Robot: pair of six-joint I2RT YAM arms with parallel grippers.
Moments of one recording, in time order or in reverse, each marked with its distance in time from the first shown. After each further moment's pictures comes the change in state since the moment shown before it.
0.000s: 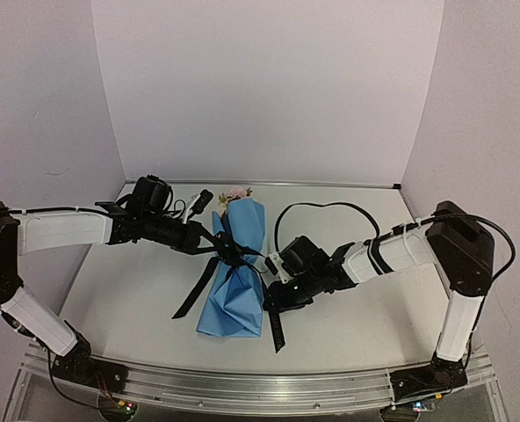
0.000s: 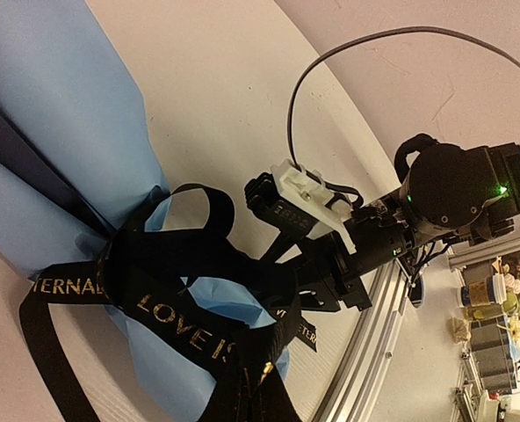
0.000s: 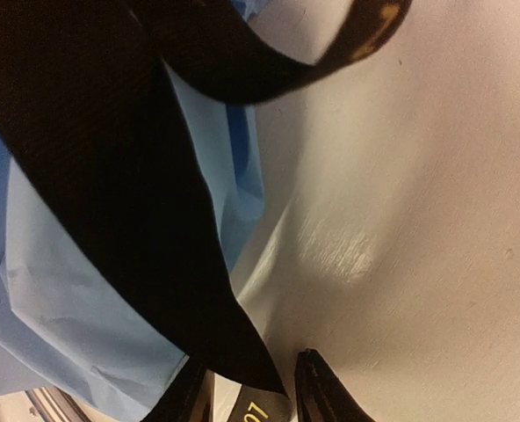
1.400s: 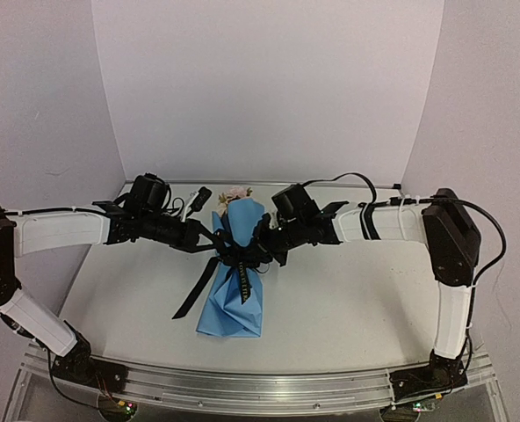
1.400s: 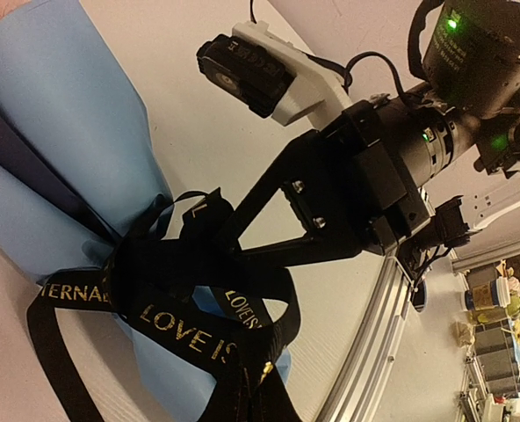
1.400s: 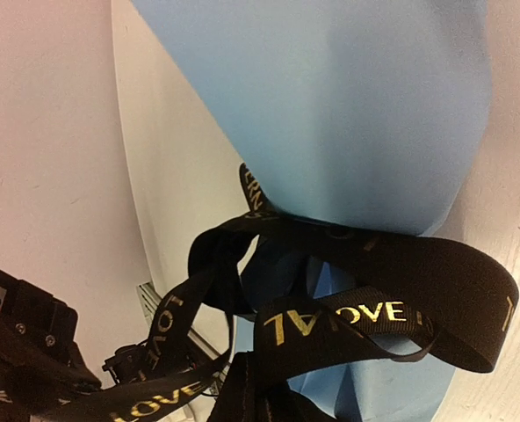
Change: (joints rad) left arm 0.000 -0.019 0.000 0.000 -0.018 0.002; right arm -0.113 0.103 0.399 -0.047 -0.220 0.575
